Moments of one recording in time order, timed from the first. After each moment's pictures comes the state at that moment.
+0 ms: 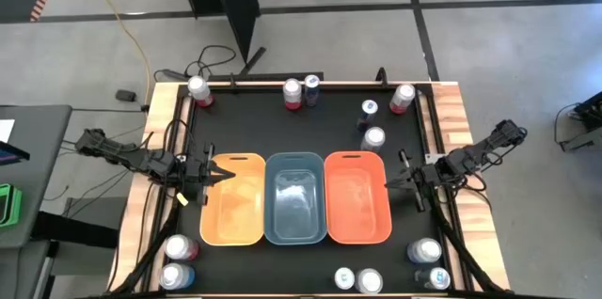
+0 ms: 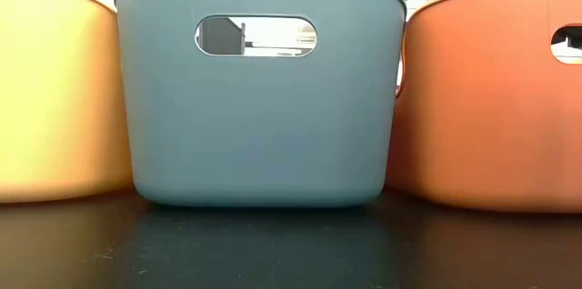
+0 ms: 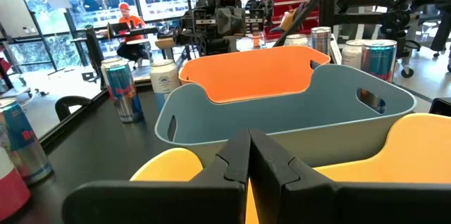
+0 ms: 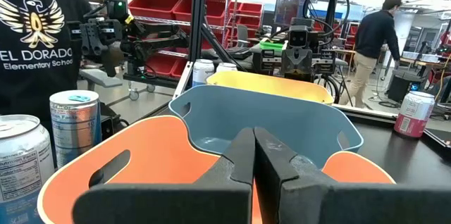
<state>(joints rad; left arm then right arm) -0.33 0.08 0.02 0.04 -0.31 0.14 0.52 0.00 0.01 0.07 0.28 -0.12</state>
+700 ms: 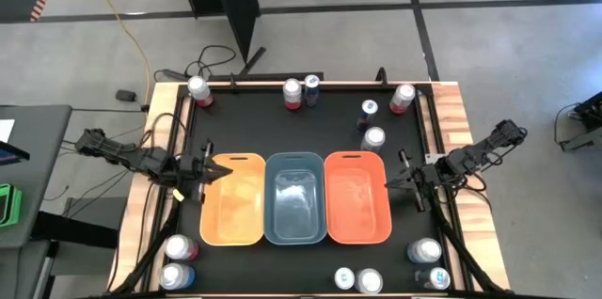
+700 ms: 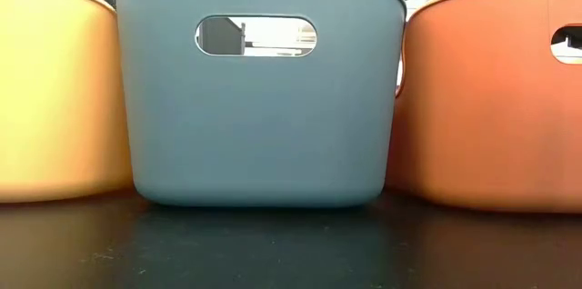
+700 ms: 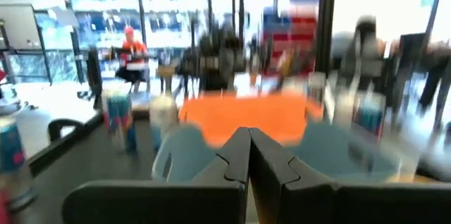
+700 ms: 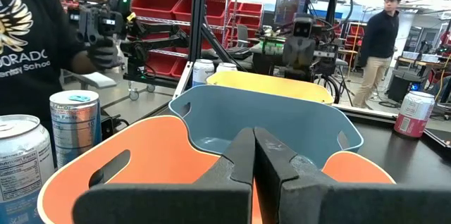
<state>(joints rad) -0.33 0.08 0.02 0.25 -0.31 0.05 0.52 0.00 0.01 0.07 0.28 -0.12</state>
